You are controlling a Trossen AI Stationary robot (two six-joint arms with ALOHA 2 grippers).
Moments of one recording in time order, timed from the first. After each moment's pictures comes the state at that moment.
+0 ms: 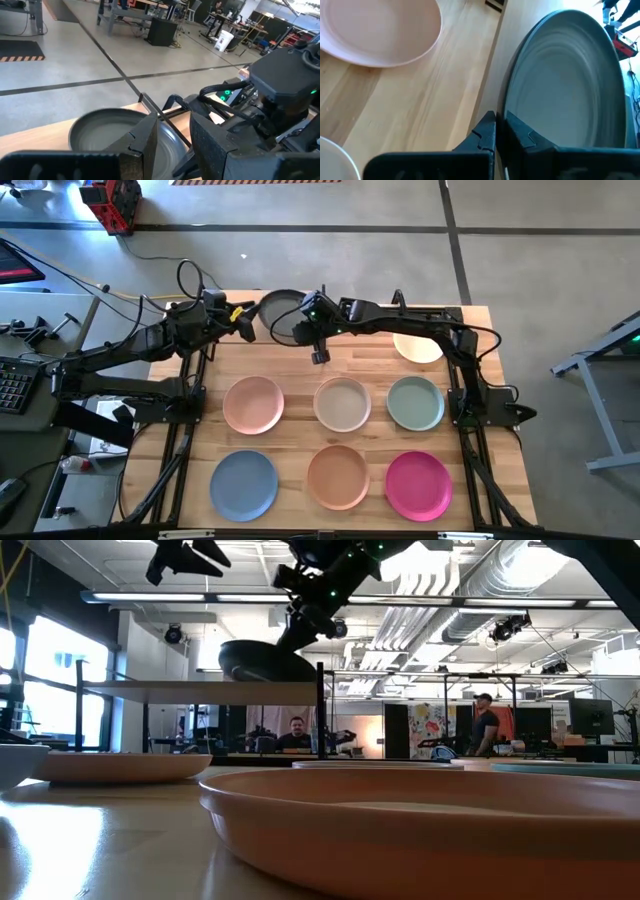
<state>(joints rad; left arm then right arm) 0.29 0.85 0.93 -0.30 -0.49 -0.47 -0.28 2.05 1.90 -0.62 -0.04 -0.70</state>
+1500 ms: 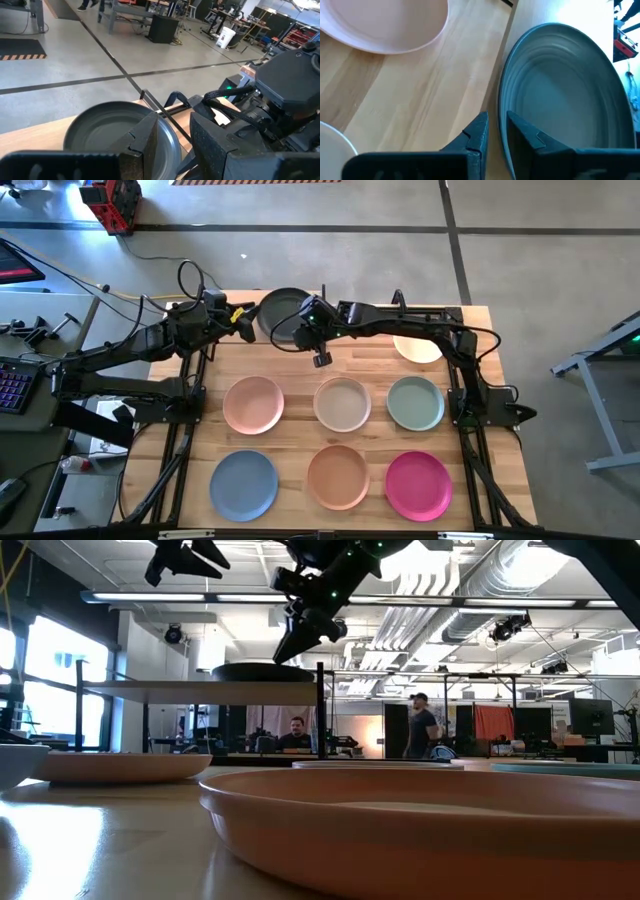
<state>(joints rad) 0.29 0.85 0.93 -0.32 -0.49 -0.47 -0.26 2.05 1.90 -0.65 0.01 -0.74</state>
